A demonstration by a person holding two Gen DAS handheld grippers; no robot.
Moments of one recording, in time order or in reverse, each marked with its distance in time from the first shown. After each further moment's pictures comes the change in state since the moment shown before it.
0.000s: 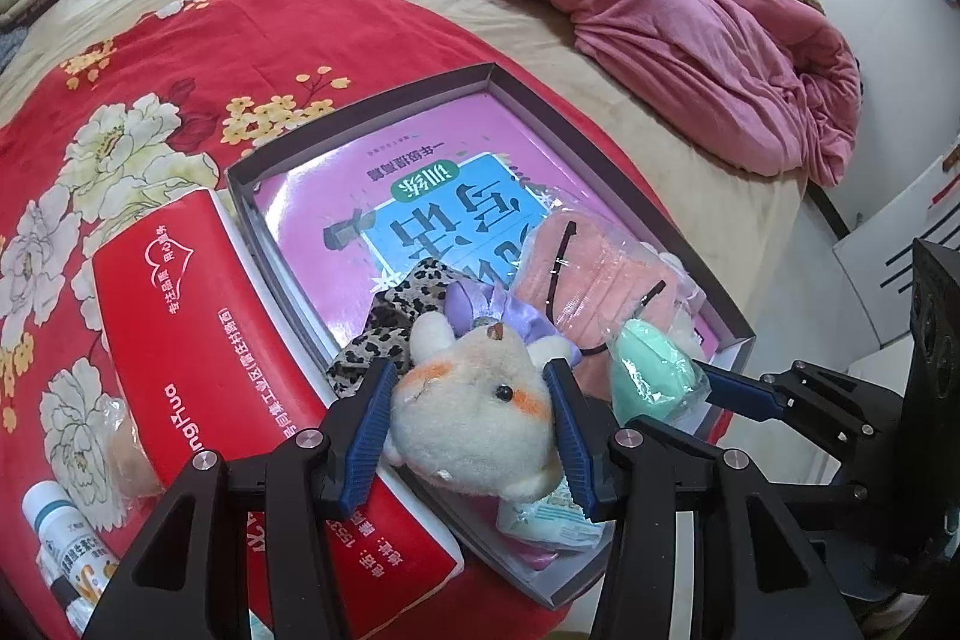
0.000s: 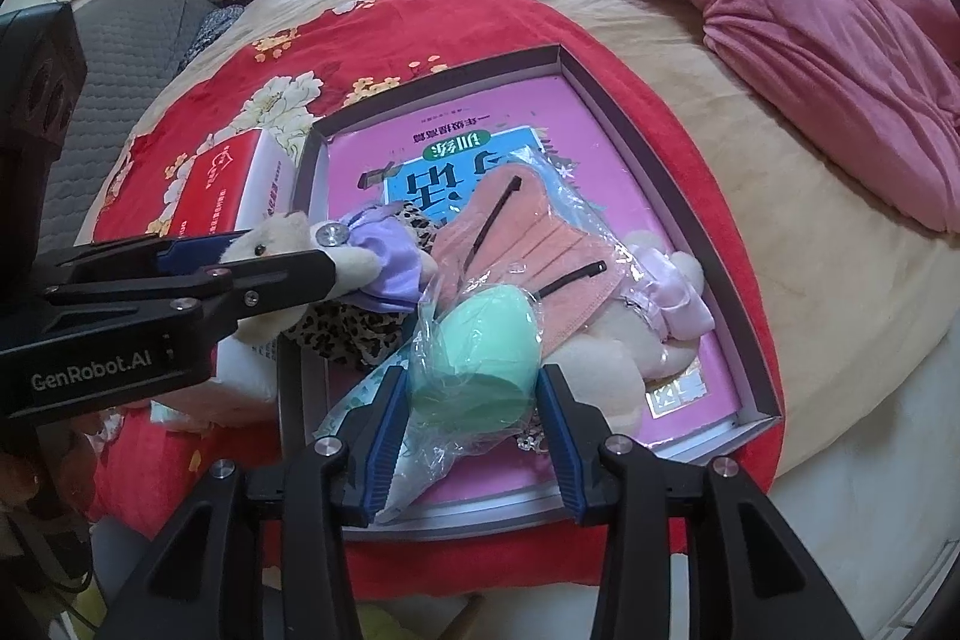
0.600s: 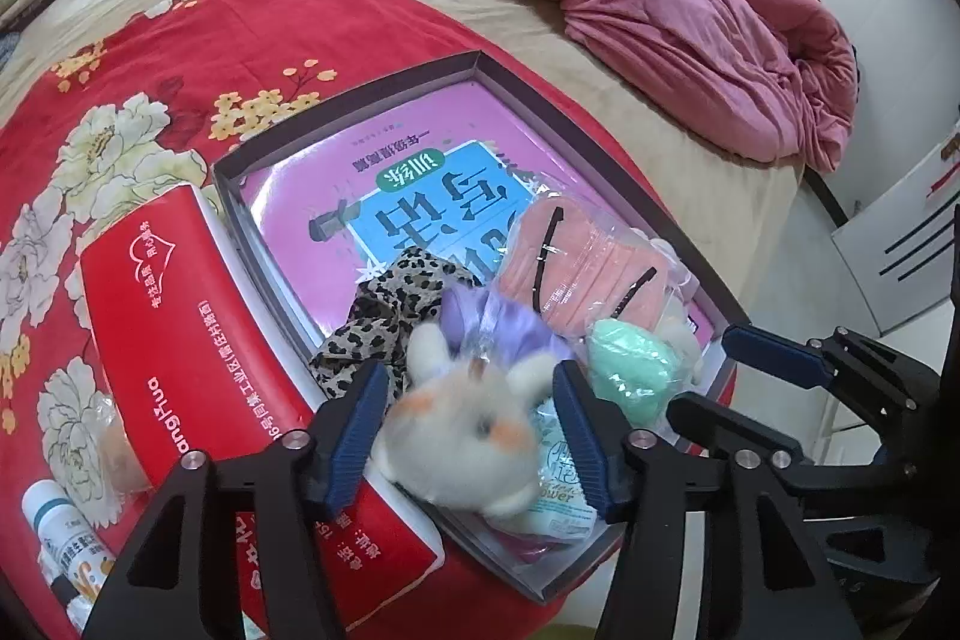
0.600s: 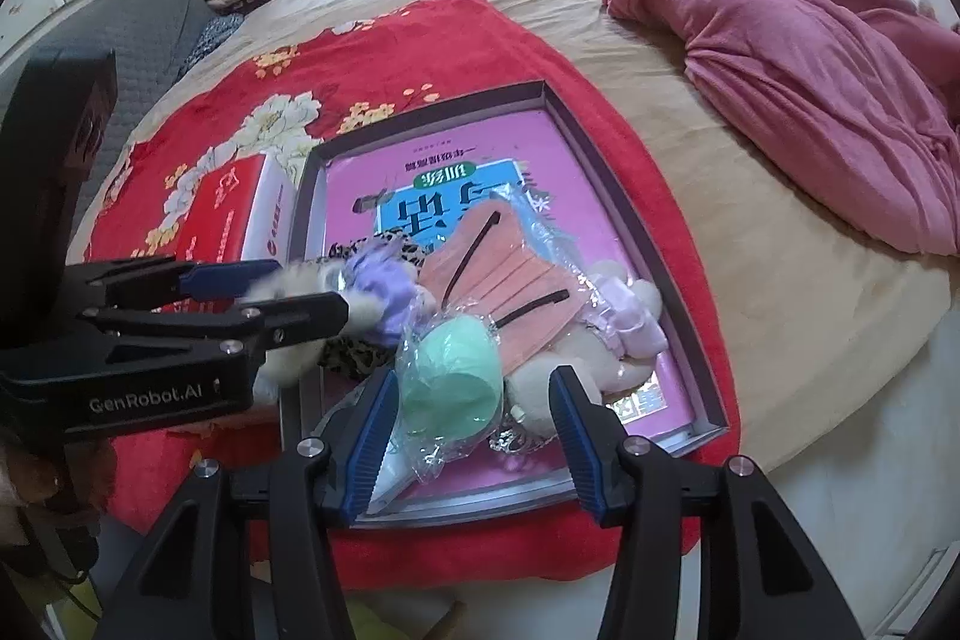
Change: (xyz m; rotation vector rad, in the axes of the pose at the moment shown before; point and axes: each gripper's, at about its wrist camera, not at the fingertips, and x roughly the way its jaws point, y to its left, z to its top) left arm 0.002 -0.008 -0.002 0.016 0.024 -0.002; right arm -0.027 -0.005 0.005 -0.013 -0.042 -0.031
